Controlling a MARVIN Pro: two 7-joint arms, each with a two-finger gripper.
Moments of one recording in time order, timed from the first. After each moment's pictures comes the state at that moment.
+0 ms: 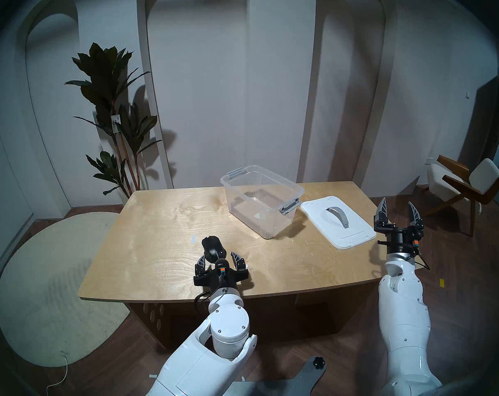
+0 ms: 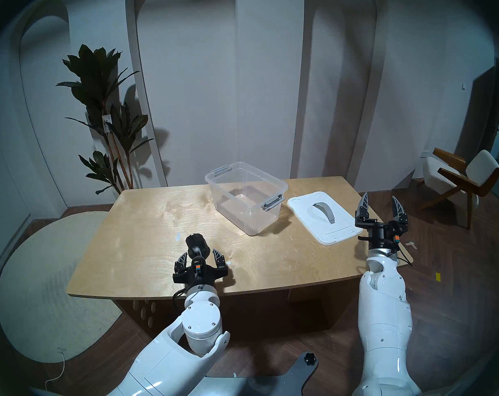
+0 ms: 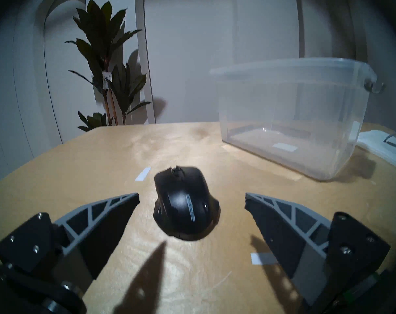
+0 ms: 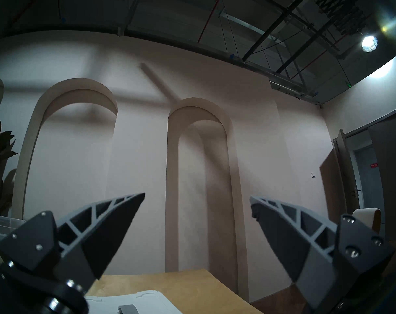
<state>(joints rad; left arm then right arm) 1.67 -1.43 -1.02 -1.58 -0.21 0.08 0.76 -1.46 -1.46 2.00 -1.28 0.23 -0.66 0.29</state>
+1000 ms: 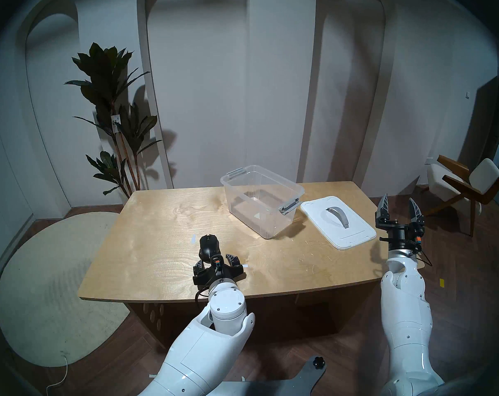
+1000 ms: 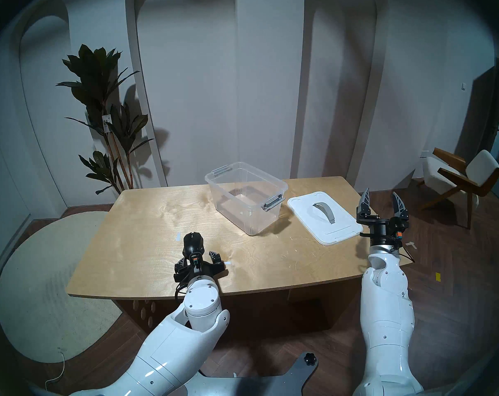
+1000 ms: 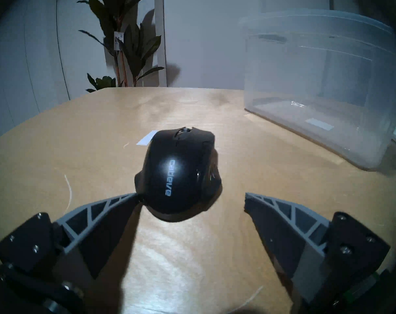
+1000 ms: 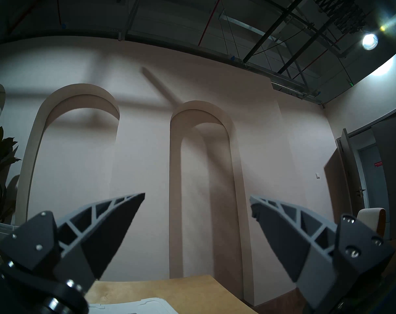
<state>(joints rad) 1.56 -1.49 -1.03 -1.45 -0.27 0.09 0.80 -1.45 -1.45 2.01 -1.28 0.26 -0.66 0.31</state>
